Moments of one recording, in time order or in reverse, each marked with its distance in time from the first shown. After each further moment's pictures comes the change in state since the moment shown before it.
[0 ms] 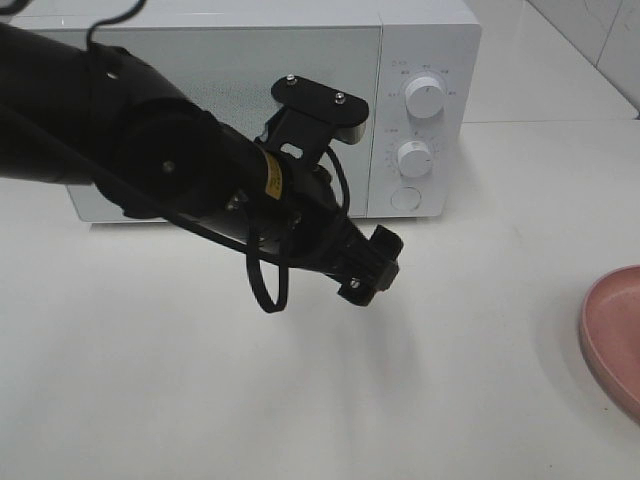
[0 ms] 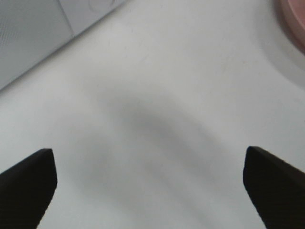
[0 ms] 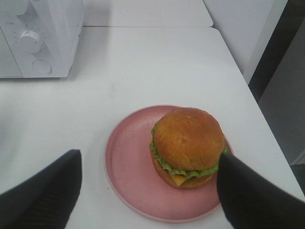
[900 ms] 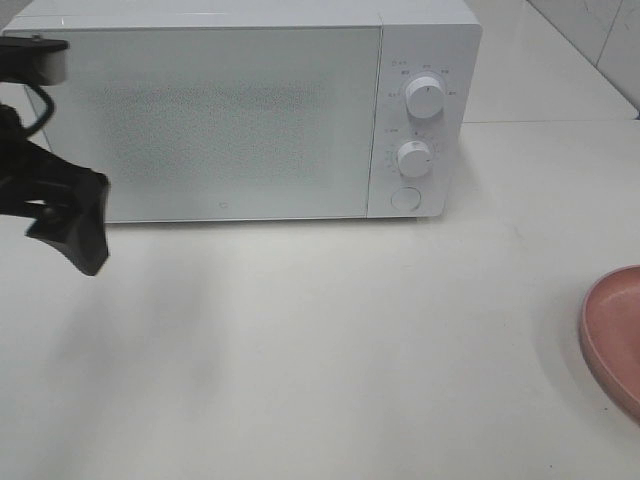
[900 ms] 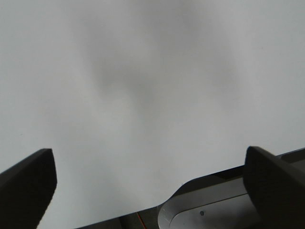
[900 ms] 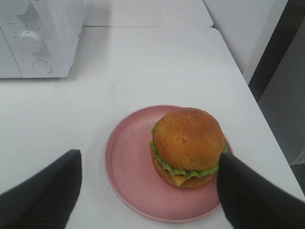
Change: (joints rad) left arm 0.461 -0.308 -0.001 -0.090 0.820 0.056; right arm 0.000 0.000 0.000 0.000 0.000 0.000
